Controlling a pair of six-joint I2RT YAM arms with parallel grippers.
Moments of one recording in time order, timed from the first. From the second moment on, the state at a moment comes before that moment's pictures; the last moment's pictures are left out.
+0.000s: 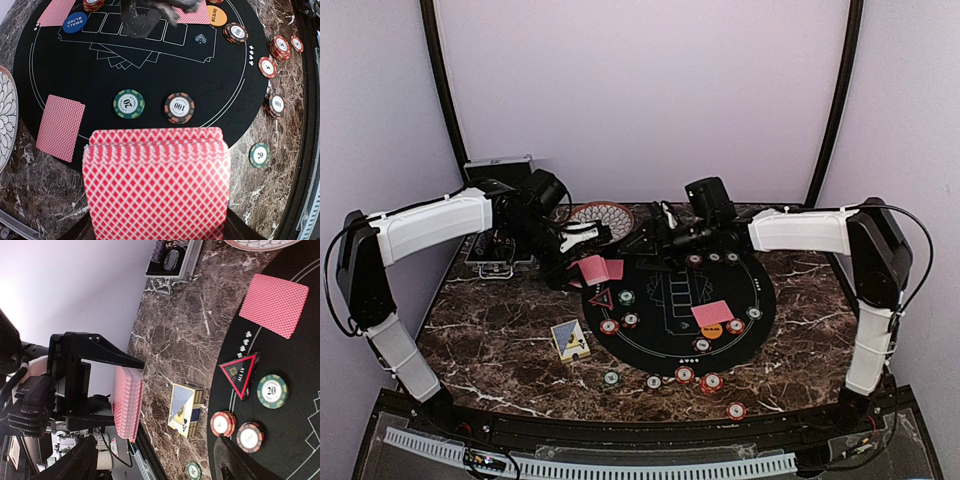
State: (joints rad) left arm -0.59 1.67 1.41 -0.88 0.36 0.63; right arm 0.70 1.91 1.39 -0.05 -0.77 0.80
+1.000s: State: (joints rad) left arm -0.59 1.67 1.41 -0.88 0.36 0.62; right arm 0.84 2.14 1.61 0.01 -0.83 0.89
